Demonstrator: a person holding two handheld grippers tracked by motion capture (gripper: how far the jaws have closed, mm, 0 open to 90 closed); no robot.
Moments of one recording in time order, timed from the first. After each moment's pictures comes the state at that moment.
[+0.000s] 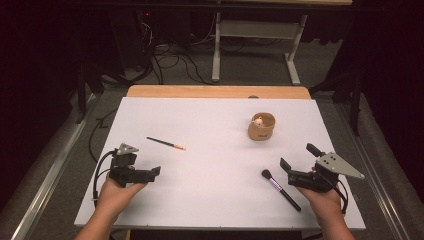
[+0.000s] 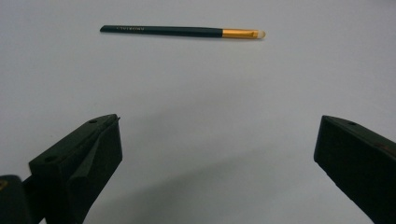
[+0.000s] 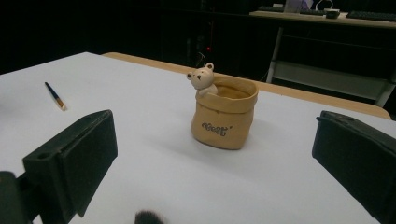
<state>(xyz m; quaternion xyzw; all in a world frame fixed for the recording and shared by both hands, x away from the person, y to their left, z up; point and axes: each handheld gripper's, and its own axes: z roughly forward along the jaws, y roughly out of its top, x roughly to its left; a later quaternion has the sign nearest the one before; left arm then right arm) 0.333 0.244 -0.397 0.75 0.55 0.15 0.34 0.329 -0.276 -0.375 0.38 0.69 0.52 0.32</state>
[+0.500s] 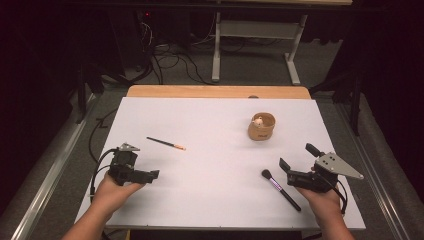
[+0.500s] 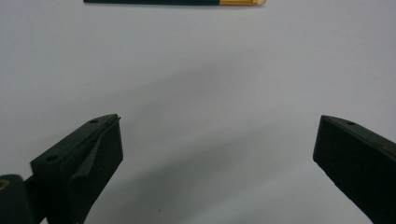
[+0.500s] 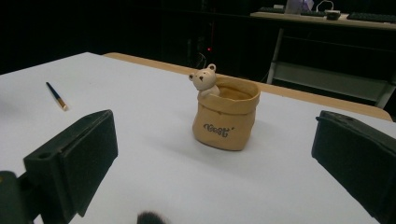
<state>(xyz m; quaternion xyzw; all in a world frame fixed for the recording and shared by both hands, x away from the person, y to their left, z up) 0.340 0.248 -0.394 0.78 0.54 0.11 0.30 0.328 -0.274 -0.375 0.38 0.69 0.53 0.32</state>
